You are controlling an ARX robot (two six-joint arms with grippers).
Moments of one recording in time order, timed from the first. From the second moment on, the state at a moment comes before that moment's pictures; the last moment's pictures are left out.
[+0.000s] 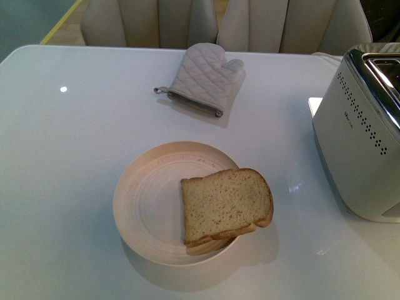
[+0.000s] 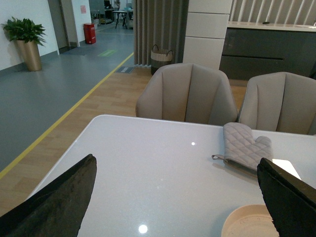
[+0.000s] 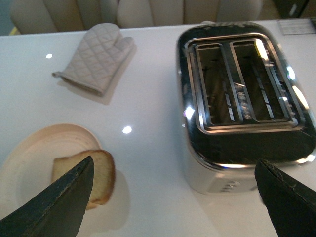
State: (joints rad) left arm 0.00 0.01 0.01 0.00 0.00 -0.01; right arm 0.33 0.75 0.34 -0.05 0.26 0.22
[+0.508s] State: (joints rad) left arm 0.00 0.01 0.01 0.00 0.00 -0.01; right arm 0.39 1.63 0.65 0.22 0.03 0.59
